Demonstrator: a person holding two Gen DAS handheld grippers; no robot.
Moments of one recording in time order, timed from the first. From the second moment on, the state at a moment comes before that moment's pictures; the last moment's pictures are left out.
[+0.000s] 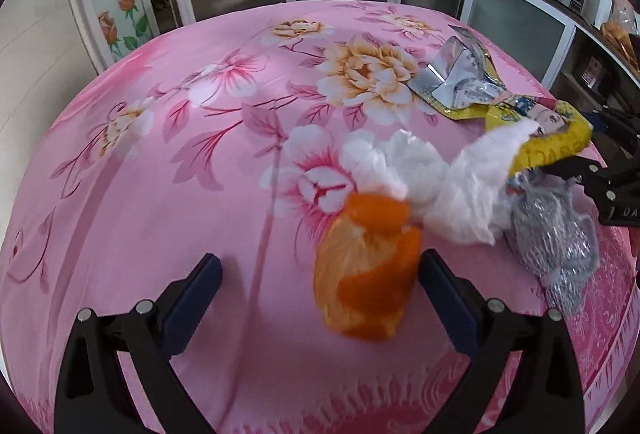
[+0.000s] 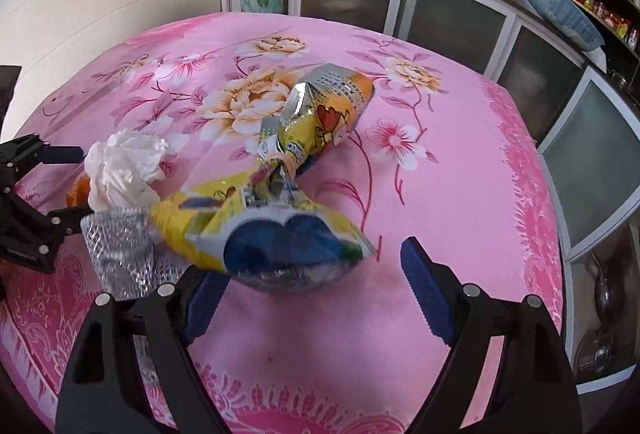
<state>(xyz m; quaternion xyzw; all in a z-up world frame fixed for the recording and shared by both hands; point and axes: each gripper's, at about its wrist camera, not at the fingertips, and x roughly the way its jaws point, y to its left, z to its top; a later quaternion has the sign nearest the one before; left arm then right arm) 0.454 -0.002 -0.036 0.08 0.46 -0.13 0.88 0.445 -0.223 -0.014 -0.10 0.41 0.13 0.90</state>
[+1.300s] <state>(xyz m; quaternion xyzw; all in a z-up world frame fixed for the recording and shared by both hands) 0.333 -0.004 0.028 0.03 0.37 -0.18 0.91 0.263 -0.301 0.053 0.03 0.33 0.07 0.94</state>
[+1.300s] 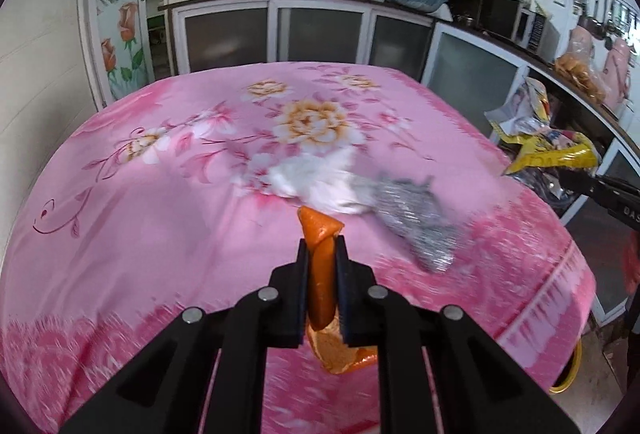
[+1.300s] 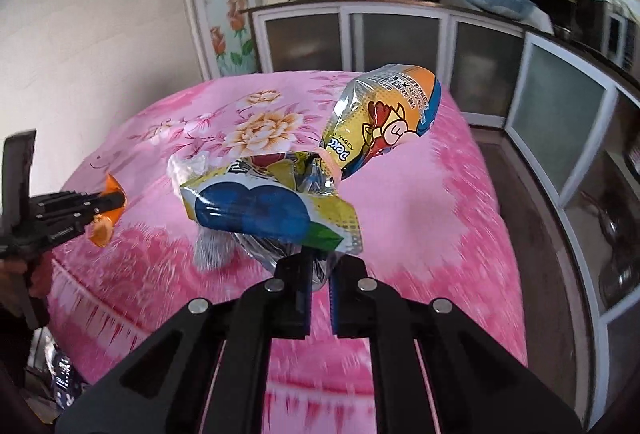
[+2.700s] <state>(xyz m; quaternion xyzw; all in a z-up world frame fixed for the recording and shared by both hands) 0.113 -0.435 -0.024 0.20 0.35 -0.54 0.74 -0.090 -0.550 -0.063 0.21 0.36 -0.25 0.88</state>
